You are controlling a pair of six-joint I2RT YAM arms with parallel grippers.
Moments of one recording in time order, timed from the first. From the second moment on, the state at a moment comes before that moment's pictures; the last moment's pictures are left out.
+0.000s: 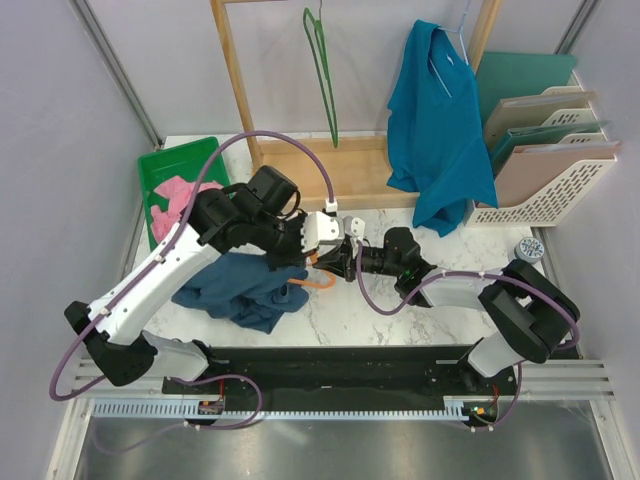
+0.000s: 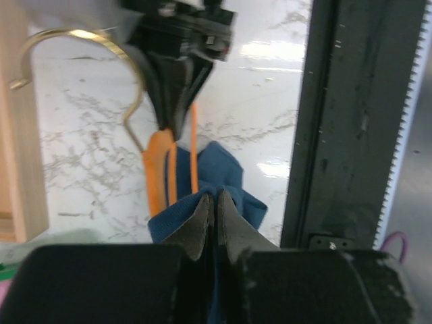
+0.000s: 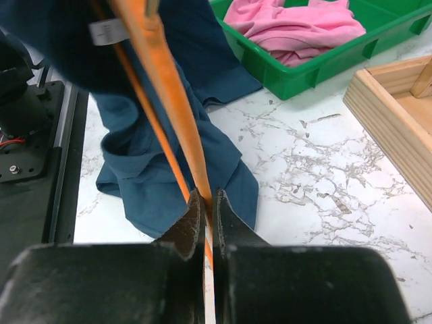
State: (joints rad) left arm -0.78 1.36 1.61 -1.21 0.35 0.61; right arm 0.73 1.53 0.58 0.89 -0.64 0.00
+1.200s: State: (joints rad) left arm -0.25 1.23 1.35 -0.99 0.30 0.51; right arm 0.65 1.35 0.55 0.99 -0.61 0.15
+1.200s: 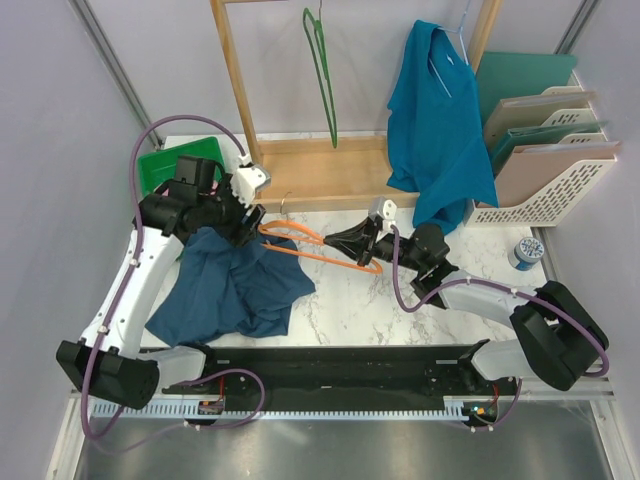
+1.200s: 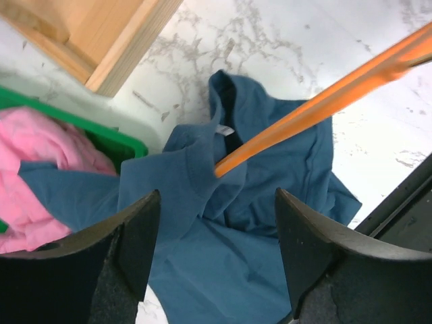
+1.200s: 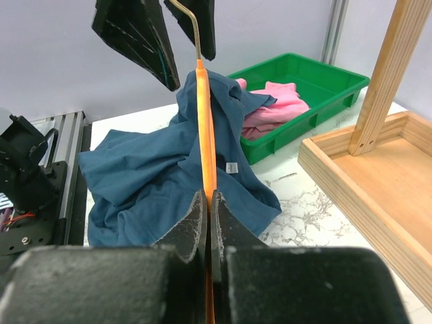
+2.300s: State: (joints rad) left arm -0.37 1.21 1.18 -0.82 0.74 0.97; right arm 0.67 1.38 0.72 0.70 -0.71 -0.07
